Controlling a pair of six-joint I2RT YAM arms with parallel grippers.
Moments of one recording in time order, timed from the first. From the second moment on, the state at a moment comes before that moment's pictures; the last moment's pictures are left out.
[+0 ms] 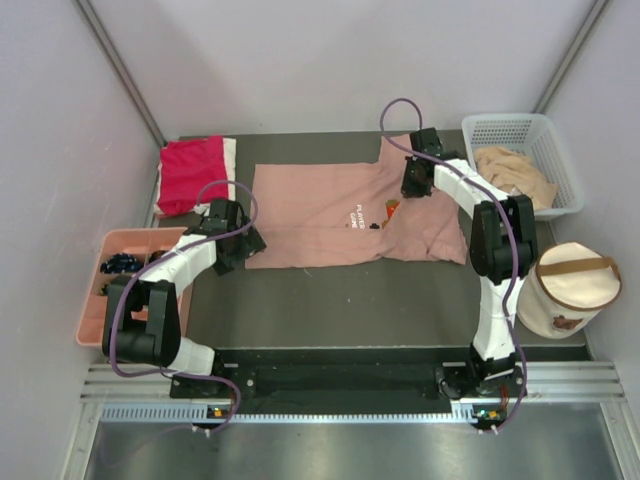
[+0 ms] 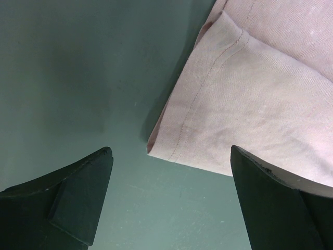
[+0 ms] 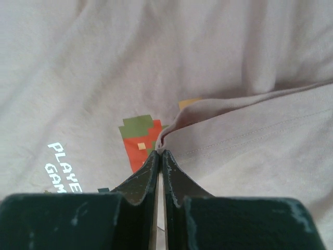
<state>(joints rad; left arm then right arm) -0.14 1.45 0.84 -0.43 -0.09 -0.68 0.26 2.07 1.67 -0.57 0.07 0.42</state>
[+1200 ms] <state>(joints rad) -0.14 1.30 0.68 -0.36 -0.06 -0.66 0.19 1.52 1.11 -0.62 0.28 0.43</state>
